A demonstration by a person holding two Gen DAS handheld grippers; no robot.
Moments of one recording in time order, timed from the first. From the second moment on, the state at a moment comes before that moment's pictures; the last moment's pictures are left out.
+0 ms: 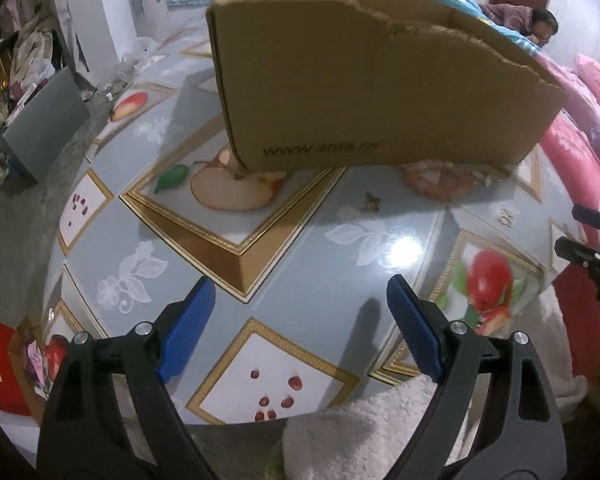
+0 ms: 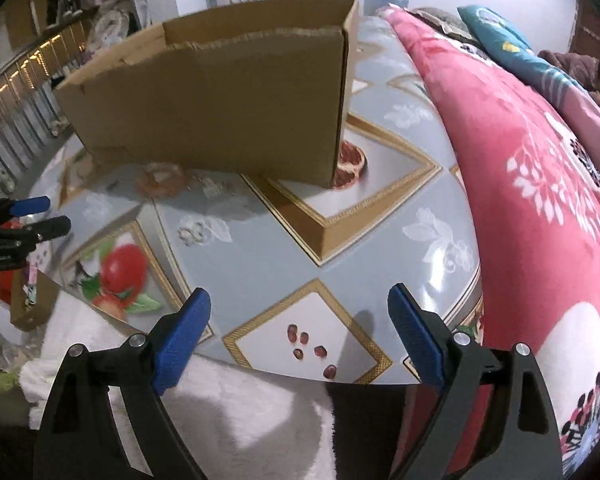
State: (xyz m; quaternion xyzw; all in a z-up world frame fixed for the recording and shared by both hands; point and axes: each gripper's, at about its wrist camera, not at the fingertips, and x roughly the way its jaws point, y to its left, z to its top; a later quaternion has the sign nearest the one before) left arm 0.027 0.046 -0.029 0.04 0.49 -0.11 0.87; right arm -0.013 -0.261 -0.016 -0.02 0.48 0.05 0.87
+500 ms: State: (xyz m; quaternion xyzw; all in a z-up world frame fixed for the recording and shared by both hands) left arm 0.034 0.039 -0.042 0.06 0.48 -0.09 0.87; right arm -0.009 -0.257 -0.030 -0.05 0.48 0.02 0.87
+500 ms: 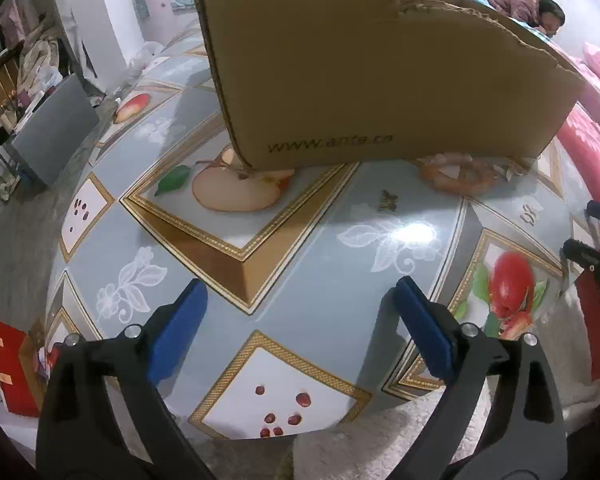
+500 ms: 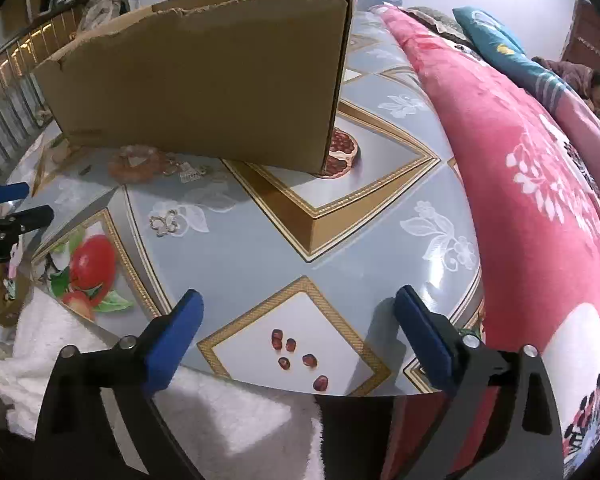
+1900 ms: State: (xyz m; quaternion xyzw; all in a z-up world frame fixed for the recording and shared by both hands) left arm 0.038 0.038 -0.048 0.08 0.50 -0.08 0.86; right arm -0.004 -0.261 -0.033 -0.05 0.49 0.04 0.87
